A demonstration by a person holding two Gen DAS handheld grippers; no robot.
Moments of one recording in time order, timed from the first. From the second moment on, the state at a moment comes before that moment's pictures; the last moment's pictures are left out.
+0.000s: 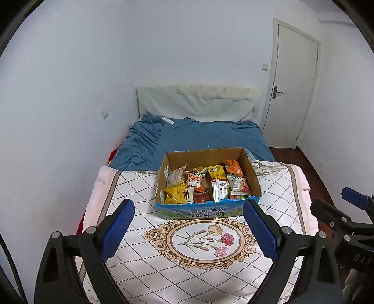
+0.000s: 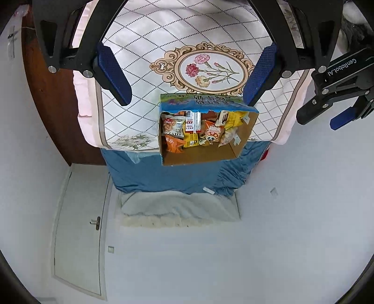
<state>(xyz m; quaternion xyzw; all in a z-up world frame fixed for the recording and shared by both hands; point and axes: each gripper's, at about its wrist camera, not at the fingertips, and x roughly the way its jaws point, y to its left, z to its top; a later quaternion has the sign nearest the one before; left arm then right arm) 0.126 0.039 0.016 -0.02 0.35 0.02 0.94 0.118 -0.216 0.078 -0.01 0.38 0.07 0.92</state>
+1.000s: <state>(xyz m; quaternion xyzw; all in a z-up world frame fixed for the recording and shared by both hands) 0.145 0.033 0.000 -0.02 0.34 0.02 0.94 0.151 -0.214 0.046 0.00 0.38 0.05 0.92</state>
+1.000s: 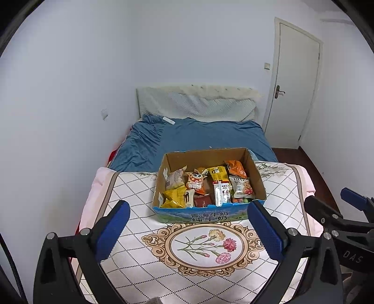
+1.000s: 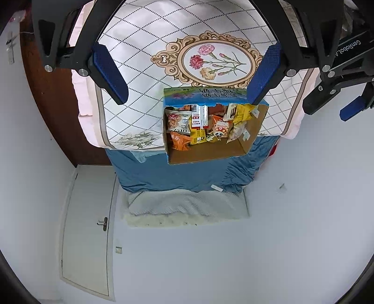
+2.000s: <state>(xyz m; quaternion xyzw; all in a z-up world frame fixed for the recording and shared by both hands) 0.156 0.054 0.013 -0.05 0.34 0.03 0.94 0.155 -0.227 0.060 0.00 0.37 0.03 0.93</state>
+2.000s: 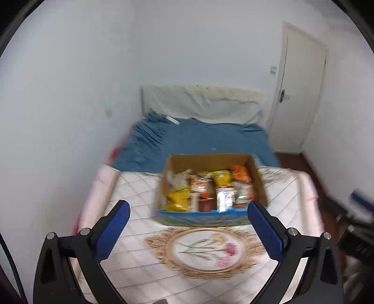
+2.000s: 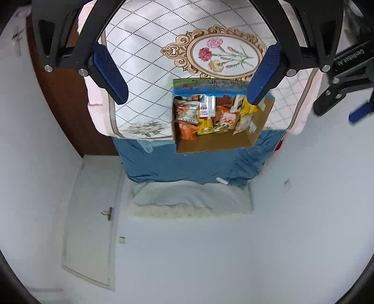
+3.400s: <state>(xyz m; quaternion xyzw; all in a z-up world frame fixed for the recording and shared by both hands) 0.124 0.046 0.011 -0.01 0.31 0.07 0.95 0.134 -0.228 0.067 -0.03 0.34 0.04 0.94</state>
